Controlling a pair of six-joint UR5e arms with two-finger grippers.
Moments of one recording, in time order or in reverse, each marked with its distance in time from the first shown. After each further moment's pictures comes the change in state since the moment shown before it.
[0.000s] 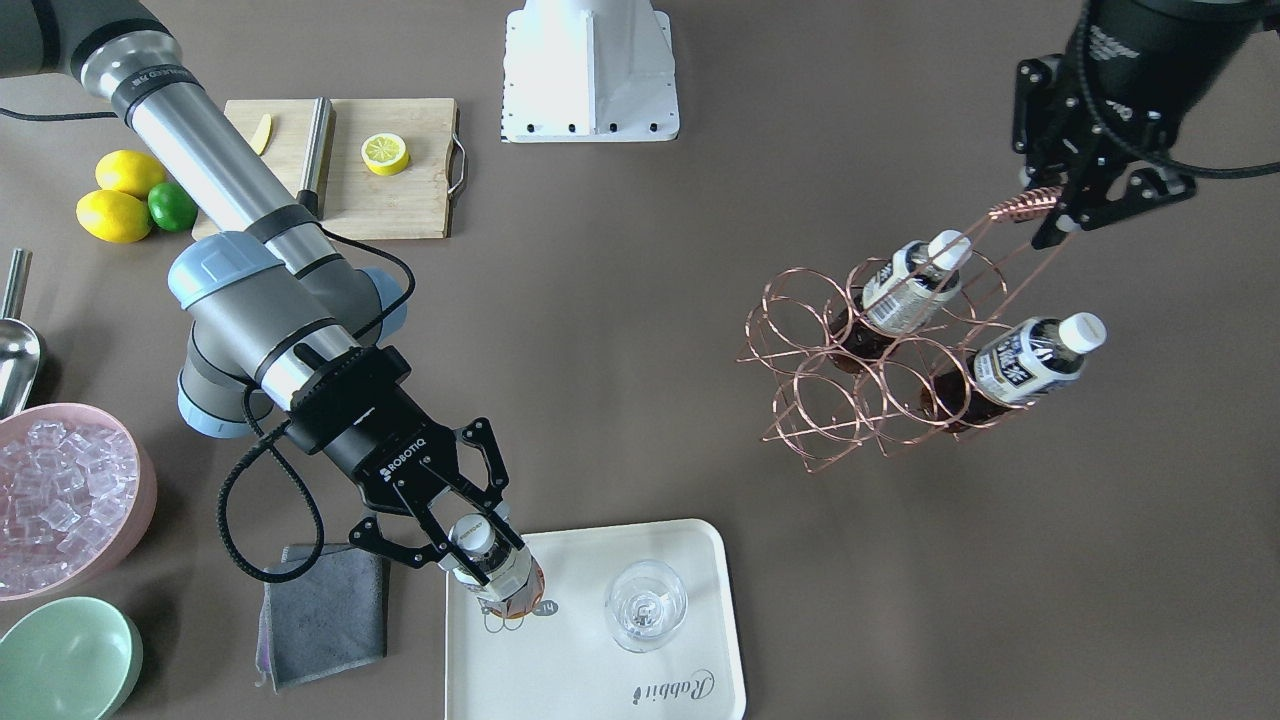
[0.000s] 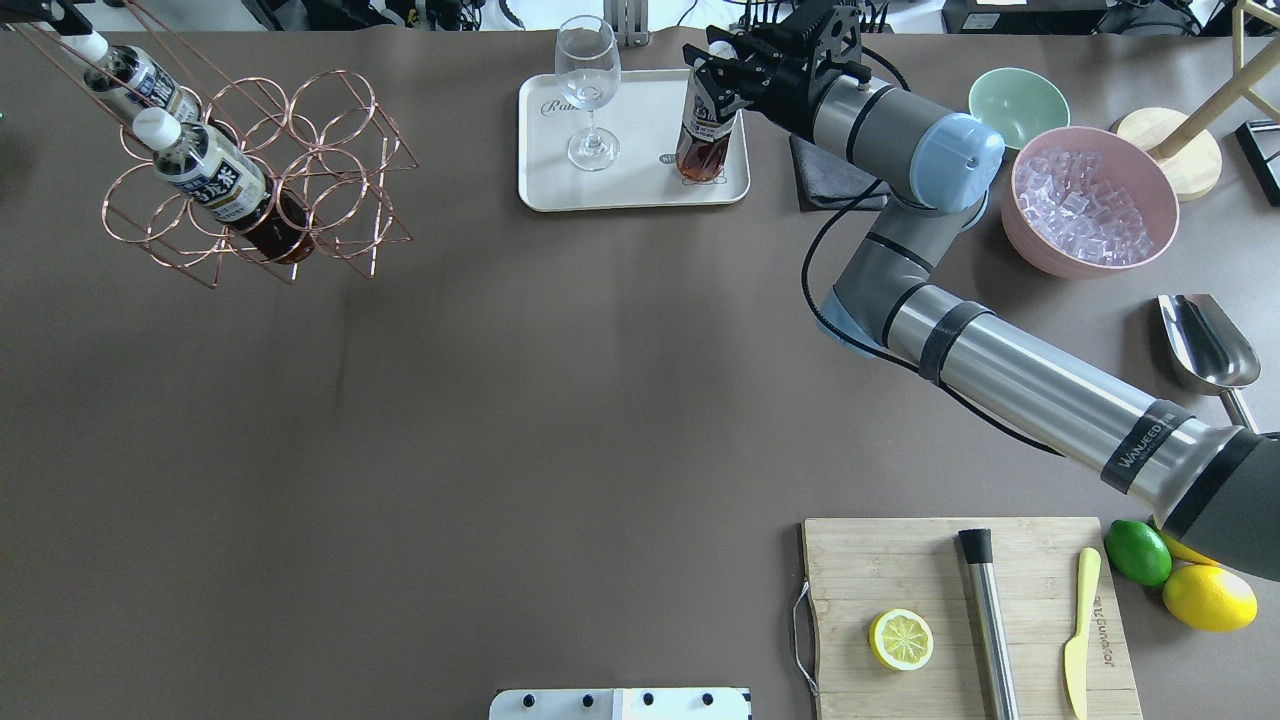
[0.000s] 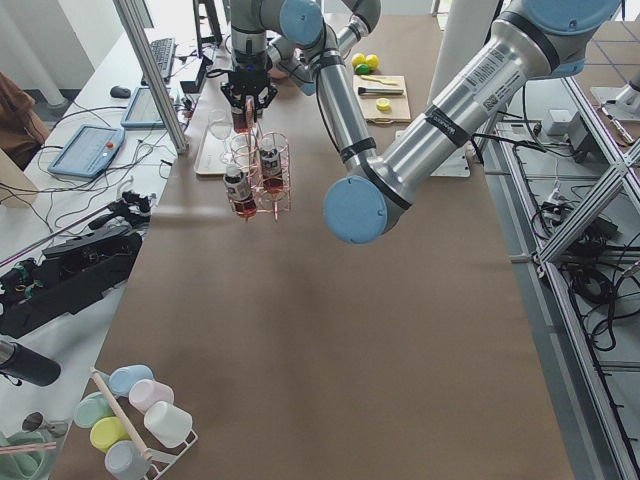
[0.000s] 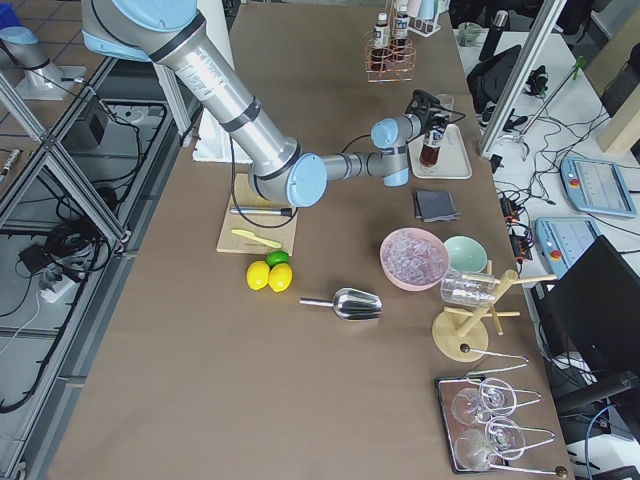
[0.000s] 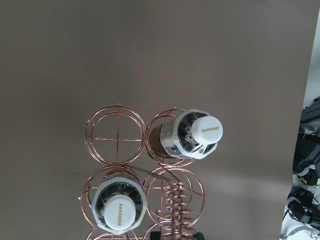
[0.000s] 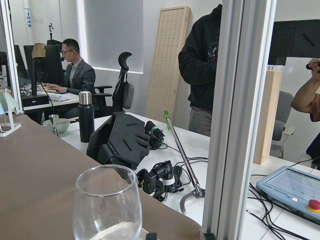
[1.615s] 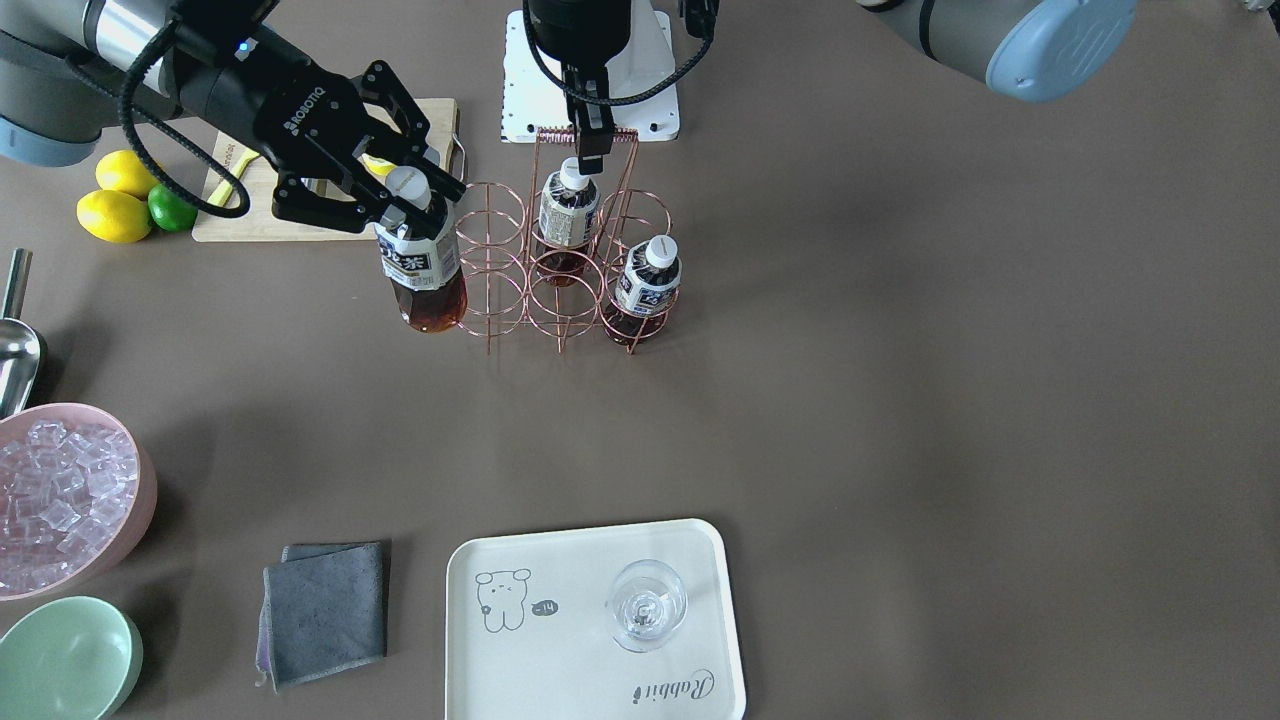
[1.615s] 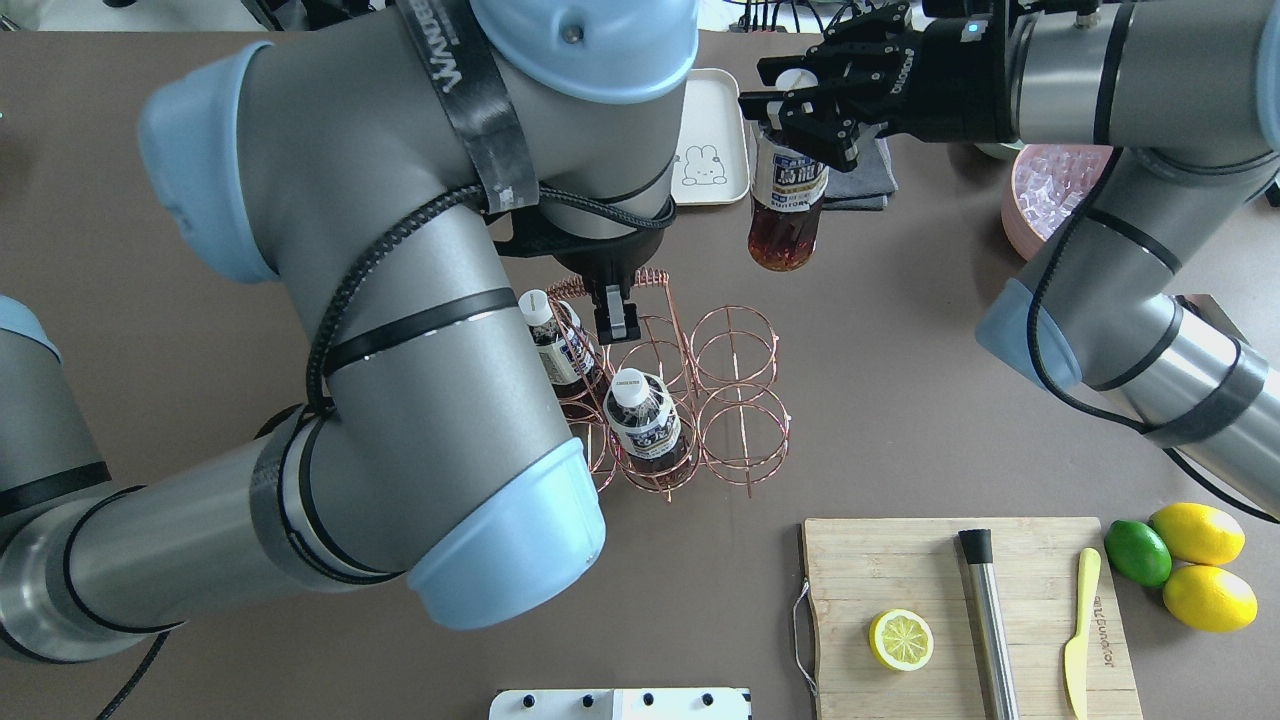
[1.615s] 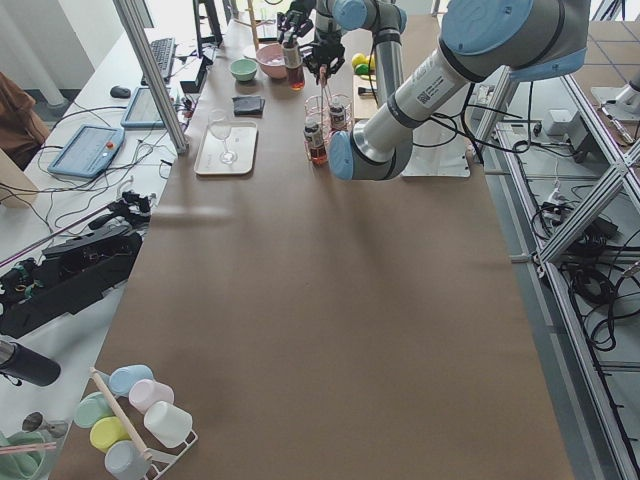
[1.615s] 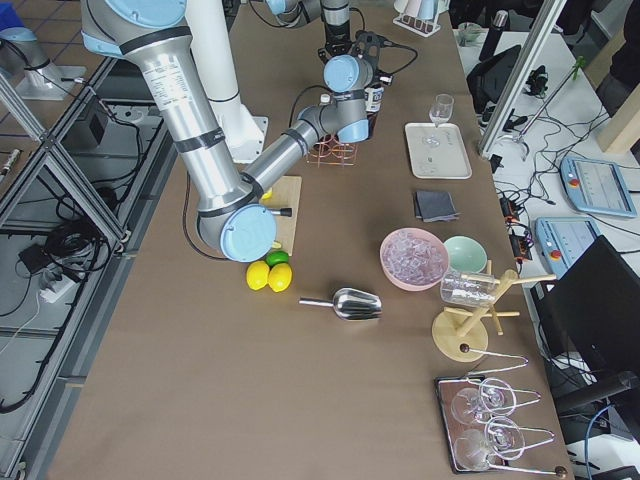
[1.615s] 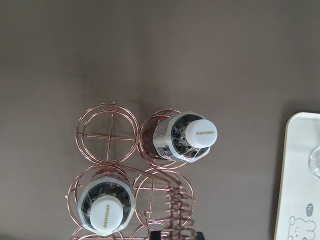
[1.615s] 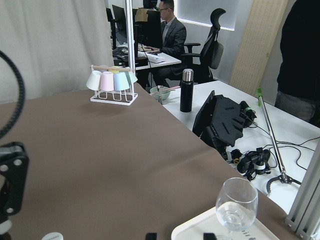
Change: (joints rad) left arm 0.675 -0.369 0.121 -0.083 0.326 -0.676; right arm 0.111 -0.359 0.972 -0.656 0.504 -0.083
